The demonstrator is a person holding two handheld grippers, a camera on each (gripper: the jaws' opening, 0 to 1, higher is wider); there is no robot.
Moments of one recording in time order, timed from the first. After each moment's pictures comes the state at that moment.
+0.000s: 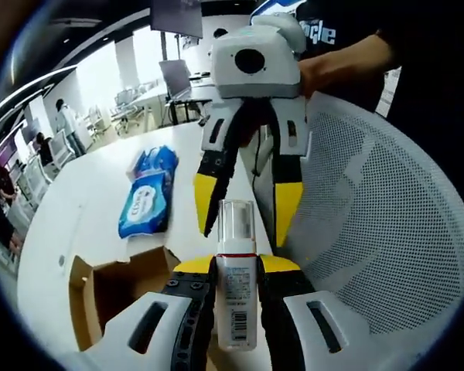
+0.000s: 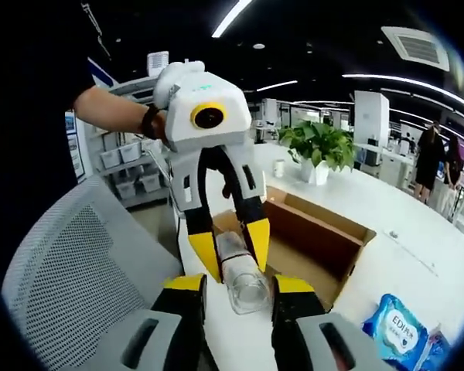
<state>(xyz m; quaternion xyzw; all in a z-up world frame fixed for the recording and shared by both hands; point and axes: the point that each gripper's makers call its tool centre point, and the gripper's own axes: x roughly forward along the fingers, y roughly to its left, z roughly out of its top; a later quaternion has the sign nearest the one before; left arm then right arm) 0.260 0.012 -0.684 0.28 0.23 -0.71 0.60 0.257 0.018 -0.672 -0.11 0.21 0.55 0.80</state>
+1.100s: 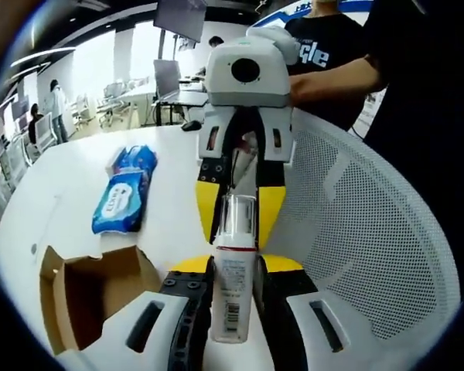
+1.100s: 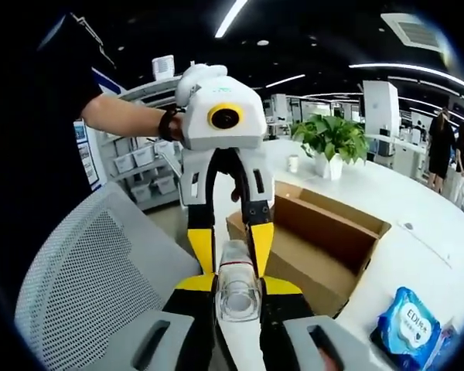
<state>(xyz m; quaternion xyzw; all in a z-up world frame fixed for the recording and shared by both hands) 0.243 0.014 -0.681 0.21 0.27 -0.74 0.58 0.247 0.016 -0.671 -0.08 0.24 0.57 0.78</state>
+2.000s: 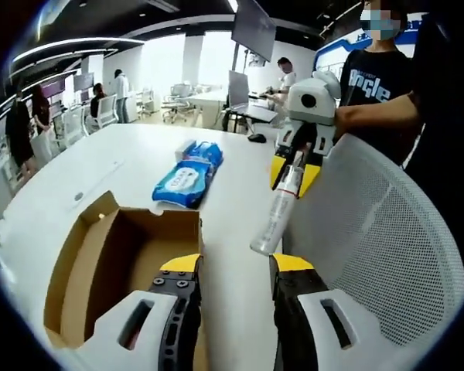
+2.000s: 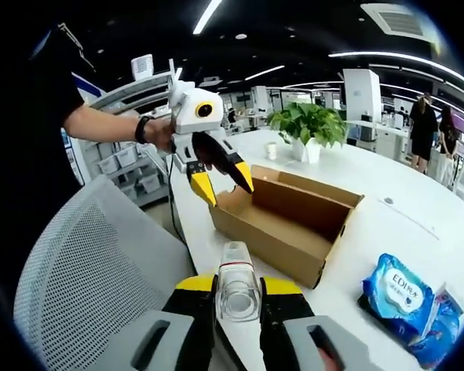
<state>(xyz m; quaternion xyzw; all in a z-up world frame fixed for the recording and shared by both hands) 0.298 0.074 -0.679 0.13 0.28 -0.60 0.74 0.246 -0.039 -0.689 -0.07 0.28 0.52 0.81</state>
